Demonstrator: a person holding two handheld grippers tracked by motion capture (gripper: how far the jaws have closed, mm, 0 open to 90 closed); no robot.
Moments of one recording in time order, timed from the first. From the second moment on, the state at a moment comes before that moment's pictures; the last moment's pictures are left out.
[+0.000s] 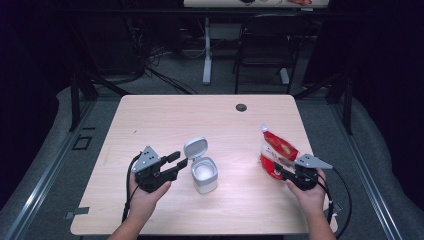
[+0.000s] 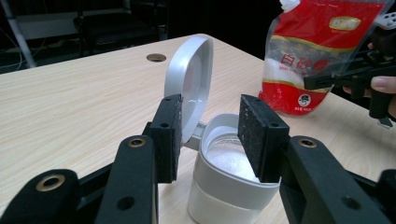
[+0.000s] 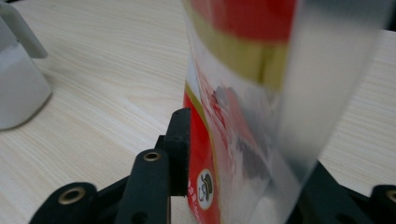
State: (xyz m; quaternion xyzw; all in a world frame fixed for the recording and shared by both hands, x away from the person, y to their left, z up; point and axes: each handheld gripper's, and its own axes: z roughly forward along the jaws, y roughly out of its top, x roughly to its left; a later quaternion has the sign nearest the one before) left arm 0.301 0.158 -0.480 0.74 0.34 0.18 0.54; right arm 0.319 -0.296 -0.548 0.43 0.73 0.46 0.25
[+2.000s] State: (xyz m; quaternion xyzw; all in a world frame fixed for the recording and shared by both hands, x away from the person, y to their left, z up) left arm 0.314 0.177 -0.481 0.73 0.37 0.18 0.54; right arm 0.259 -0.315 -0.532 0.46 0.72 0.44 0.27
